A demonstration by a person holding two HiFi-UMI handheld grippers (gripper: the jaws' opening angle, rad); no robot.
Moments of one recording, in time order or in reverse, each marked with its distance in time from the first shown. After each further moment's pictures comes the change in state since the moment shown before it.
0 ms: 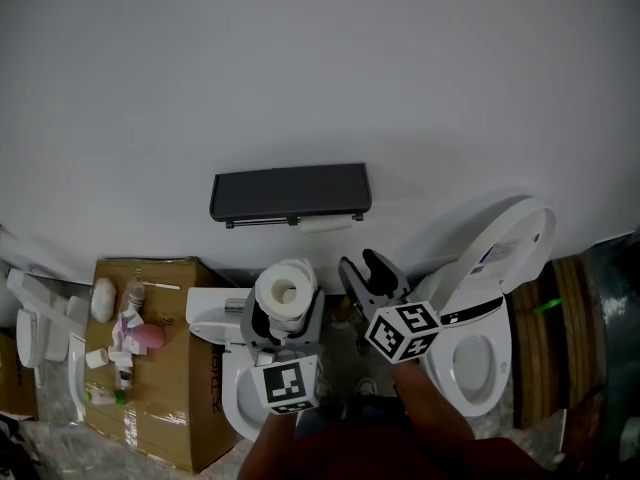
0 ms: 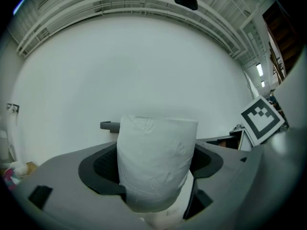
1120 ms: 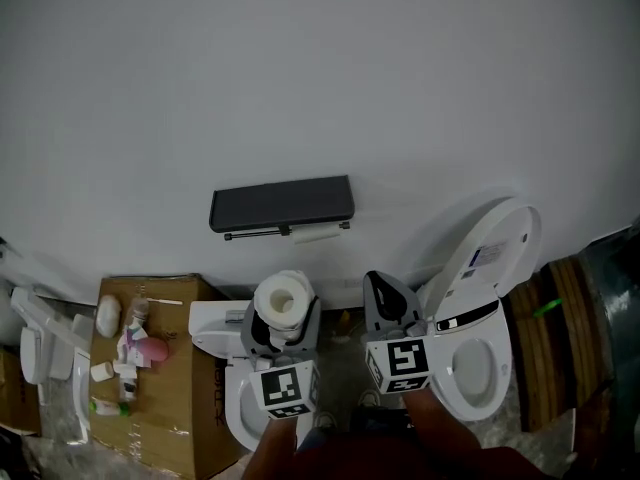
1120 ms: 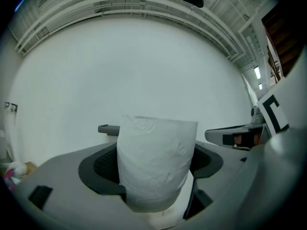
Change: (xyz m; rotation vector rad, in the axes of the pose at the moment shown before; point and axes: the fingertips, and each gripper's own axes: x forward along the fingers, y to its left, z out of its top) left arm -0.027 -0.019 0.013 0.007 -0.006 -0.026; right arm -0.080 0.020 0.047 -0.426 -0.055 -0.196
